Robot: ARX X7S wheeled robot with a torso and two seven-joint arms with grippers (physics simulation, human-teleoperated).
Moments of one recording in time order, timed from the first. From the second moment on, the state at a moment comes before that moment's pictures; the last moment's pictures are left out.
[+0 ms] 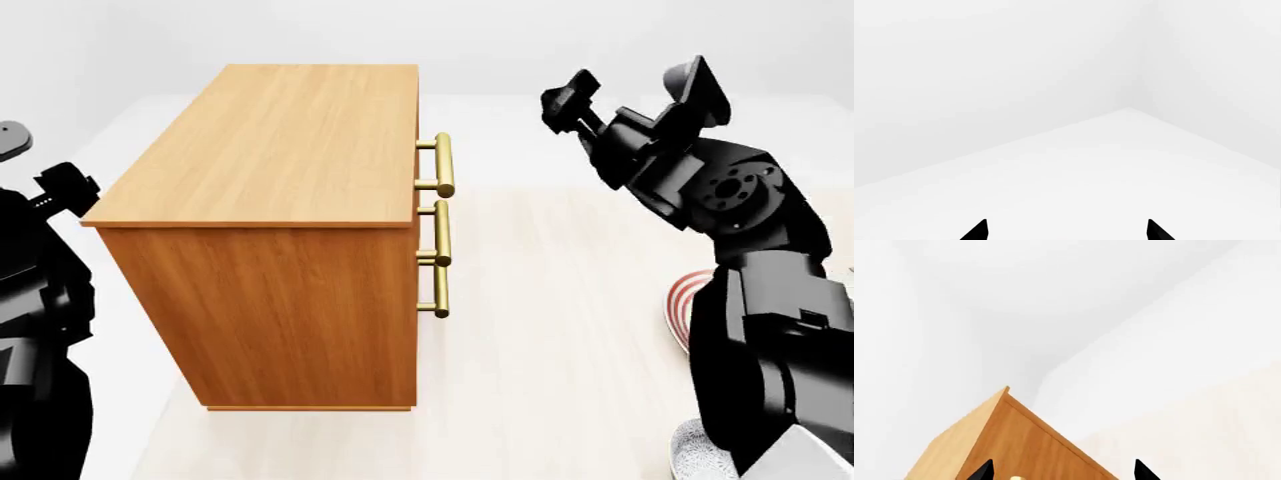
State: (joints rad) left arm -1.25 -0.42 -0.28 -1.31 0.00 -0.01 -0.36; right arm 1.42 0.21 0.17 1.16 0.59 0.67 -0.22
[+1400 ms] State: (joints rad) left arm -1.24 -0.43 -0.29 -1.31 0.00 -0.02 -0.37; right arm 1.39 0.04 0.61 1.31 0.21 0.80 -0.49
